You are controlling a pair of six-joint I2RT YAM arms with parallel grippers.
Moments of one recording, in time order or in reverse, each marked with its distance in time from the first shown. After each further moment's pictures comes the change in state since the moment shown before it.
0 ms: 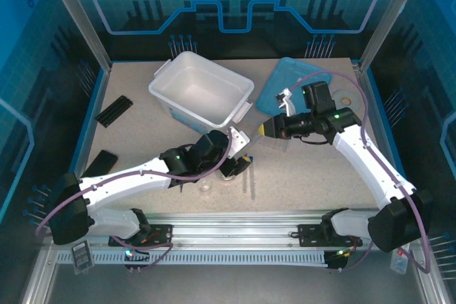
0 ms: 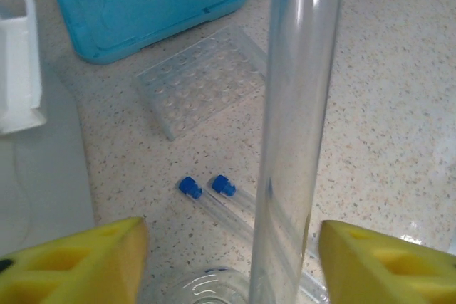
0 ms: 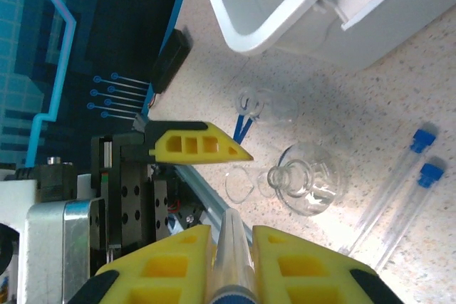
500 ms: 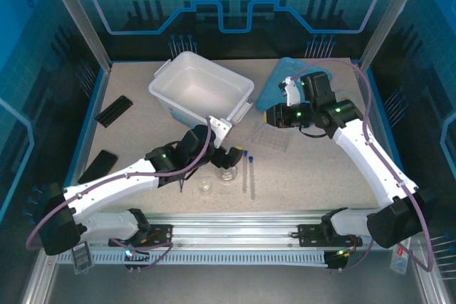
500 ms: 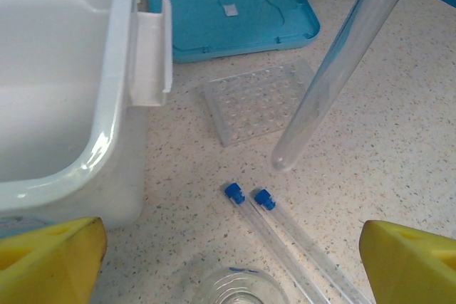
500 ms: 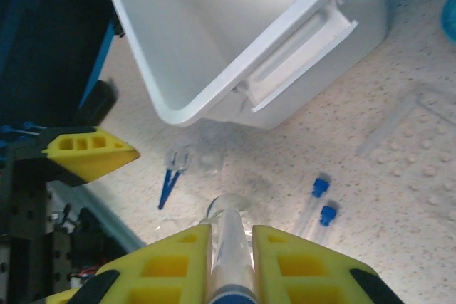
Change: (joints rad) left arm 0.081 -0.101 -0.023 -0.028 -0.069 -0.182; right arm 0.046 0.036 0.129 -0.031 0.335 -0.018
